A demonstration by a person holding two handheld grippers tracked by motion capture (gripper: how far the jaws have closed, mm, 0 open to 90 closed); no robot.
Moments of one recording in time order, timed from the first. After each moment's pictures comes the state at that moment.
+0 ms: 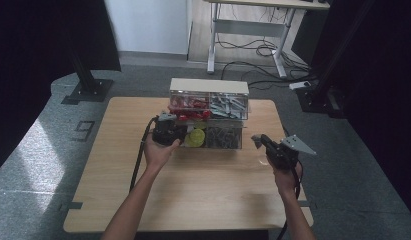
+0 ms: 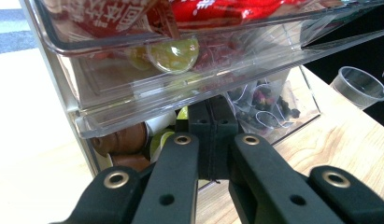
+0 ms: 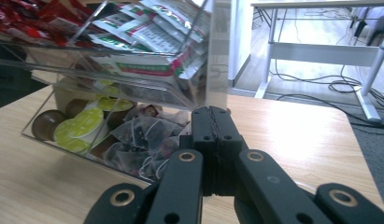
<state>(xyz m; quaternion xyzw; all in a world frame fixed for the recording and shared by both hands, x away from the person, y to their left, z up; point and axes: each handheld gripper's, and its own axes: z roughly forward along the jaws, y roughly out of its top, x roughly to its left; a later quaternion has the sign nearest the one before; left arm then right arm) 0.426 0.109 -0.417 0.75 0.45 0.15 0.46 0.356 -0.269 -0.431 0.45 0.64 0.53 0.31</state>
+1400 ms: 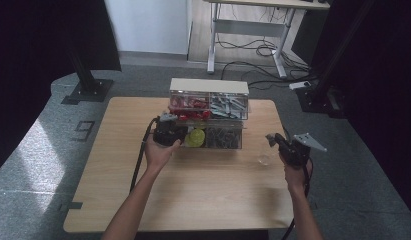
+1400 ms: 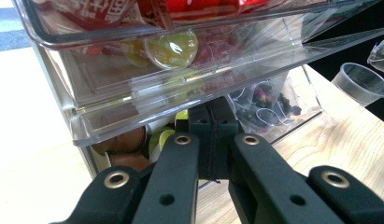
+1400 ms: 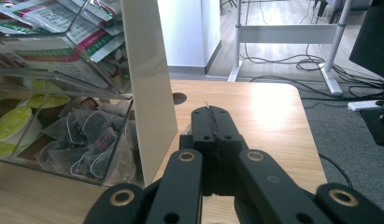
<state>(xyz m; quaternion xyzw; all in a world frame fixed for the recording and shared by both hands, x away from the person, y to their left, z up) 0.426 0.107 -0.420 0.75 0.45 0.15 0.46 0.377 -0.312 -0.447 0.51 0.62 0.50 0.32</state>
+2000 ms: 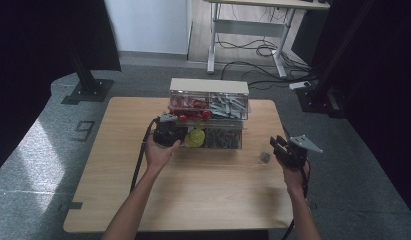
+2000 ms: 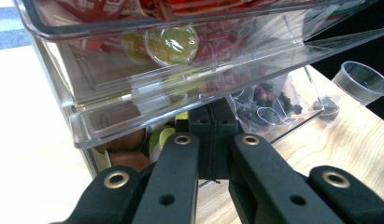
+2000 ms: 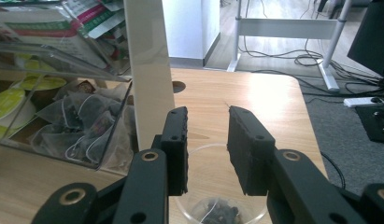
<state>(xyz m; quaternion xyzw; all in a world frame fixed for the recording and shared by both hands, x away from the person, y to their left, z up) 0.426 0.107 -0.421 0.75 0.45 0.15 0.45 0.376 -0.307 -0.456 0.51 0.64 0.48 0.33</state>
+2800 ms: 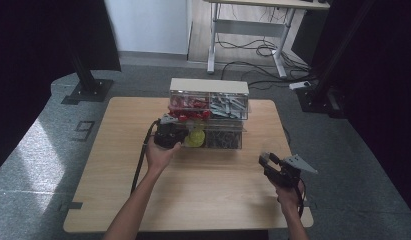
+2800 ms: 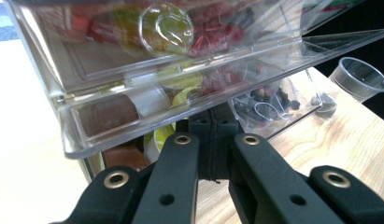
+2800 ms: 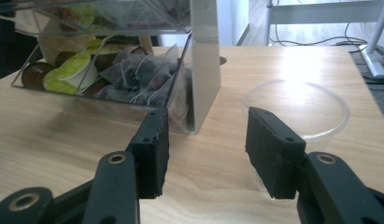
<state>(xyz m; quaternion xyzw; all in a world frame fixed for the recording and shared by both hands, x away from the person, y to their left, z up) 0.424 0.105 -0.430 0.75 0.45 0.14 0.46 0.327 -0.288 -0.488 0.50 0.65 0.51 0.27</state>
